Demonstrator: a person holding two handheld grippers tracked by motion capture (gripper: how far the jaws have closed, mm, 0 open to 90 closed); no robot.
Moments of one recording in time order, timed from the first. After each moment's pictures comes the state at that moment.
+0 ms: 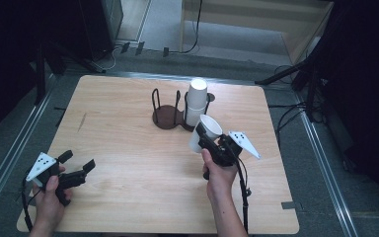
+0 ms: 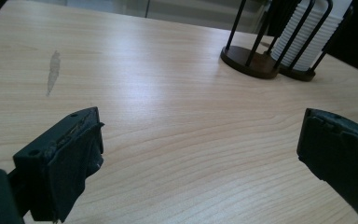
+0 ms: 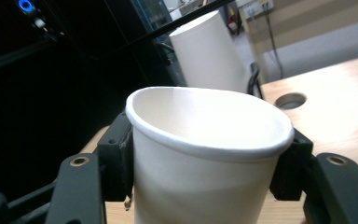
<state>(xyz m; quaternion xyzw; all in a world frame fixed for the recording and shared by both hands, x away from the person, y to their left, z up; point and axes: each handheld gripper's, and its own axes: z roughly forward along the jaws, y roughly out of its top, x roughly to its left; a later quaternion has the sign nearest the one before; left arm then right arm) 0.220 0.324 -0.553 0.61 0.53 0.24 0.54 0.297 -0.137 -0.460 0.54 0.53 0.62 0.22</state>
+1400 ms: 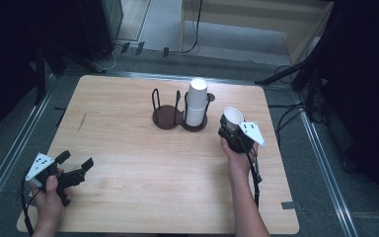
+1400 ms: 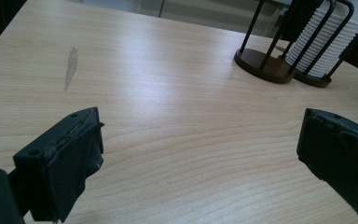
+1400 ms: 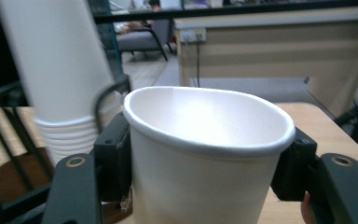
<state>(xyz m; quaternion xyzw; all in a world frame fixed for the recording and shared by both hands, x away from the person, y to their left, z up) 0.219 0.323 -0.553 0.60 0.55 0.26 0.53 0.359 -0.189 -0.495 0.51 0.56 0.51 0.39</state>
